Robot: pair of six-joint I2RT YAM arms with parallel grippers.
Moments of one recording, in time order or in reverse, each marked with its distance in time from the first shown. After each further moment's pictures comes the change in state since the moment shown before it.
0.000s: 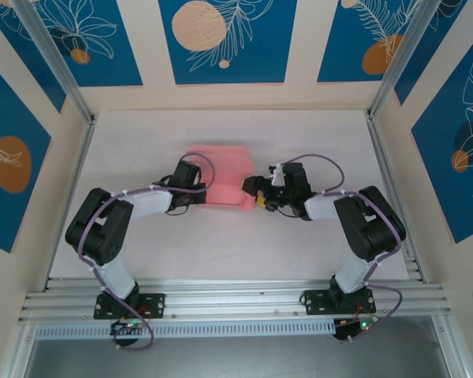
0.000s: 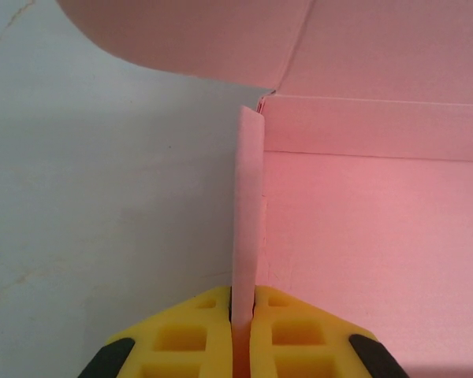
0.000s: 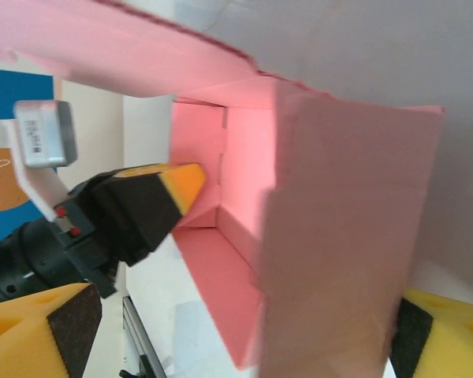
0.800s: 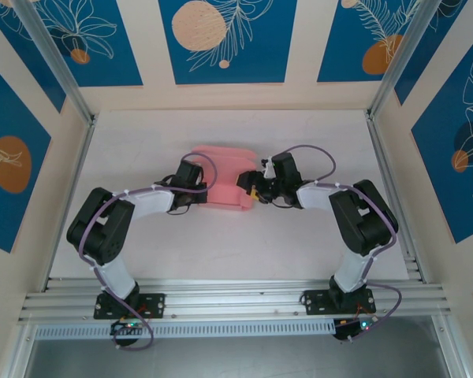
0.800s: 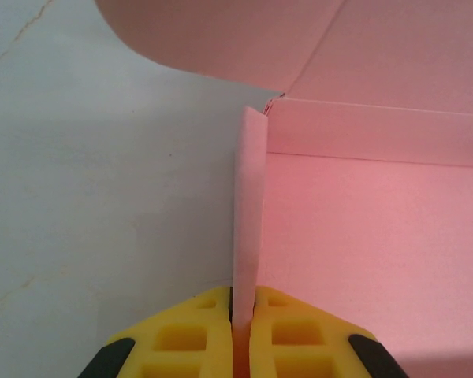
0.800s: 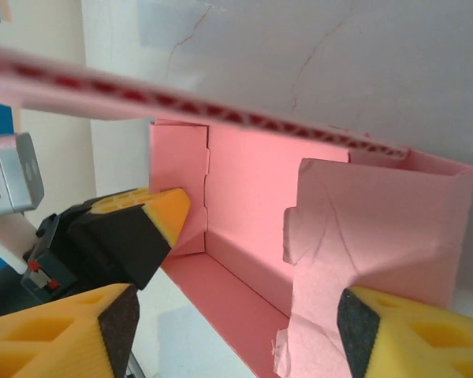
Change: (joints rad) left arm -0.018 0.007 0.015 -0.011 -0.037 0.000; right arm 0.036 0.070 0.180 -0.232 0.072 -0.030
